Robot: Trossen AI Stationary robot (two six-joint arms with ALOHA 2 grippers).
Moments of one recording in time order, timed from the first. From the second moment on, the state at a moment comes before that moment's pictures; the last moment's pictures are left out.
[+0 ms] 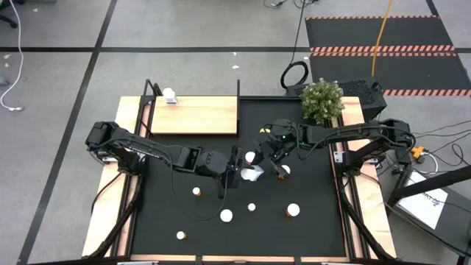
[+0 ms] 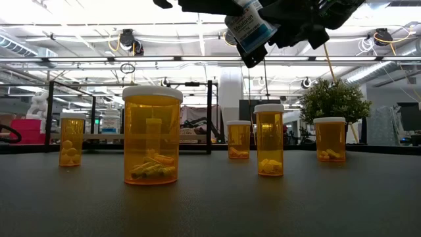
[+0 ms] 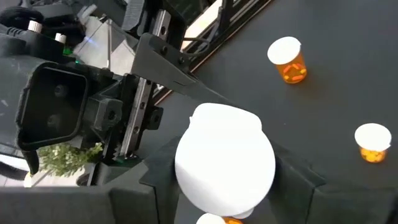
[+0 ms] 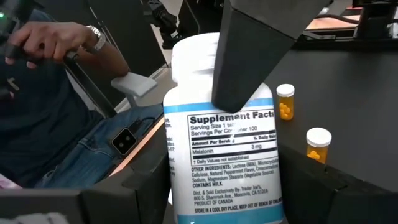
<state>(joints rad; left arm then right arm) -0.21 1.63 1.25 -0.10 -0.17 0.63 -0.14 1.43 0.81 0.19 -0.77 -0.01</state>
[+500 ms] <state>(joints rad) -0.21 1.63 1.25 -0.15 -0.20 0.51 -0.14 1.39 0.81 0.18 -0.65 0.00</state>
